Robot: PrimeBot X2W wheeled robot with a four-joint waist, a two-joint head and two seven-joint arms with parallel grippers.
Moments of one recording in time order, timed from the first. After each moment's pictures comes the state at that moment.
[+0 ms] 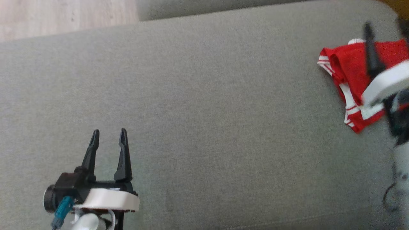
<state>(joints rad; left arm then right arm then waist) -0.08 0.37 -0.49 -0.02 -0.58 0.30 -0.21 -0.53 -0.30 -0.02 0.22 0.14 0.12 0.22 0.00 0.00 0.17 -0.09</state>
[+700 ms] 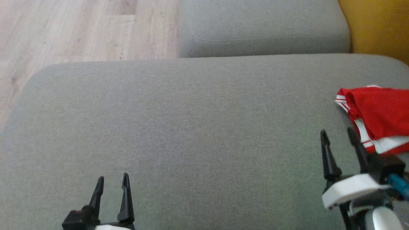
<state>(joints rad) 0.09 0.33 -0.49 0.08 -0.63 0.29 -0.24 0.03 -0.05 -0.05 0.04 0.05 0.12 0.02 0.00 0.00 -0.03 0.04</state>
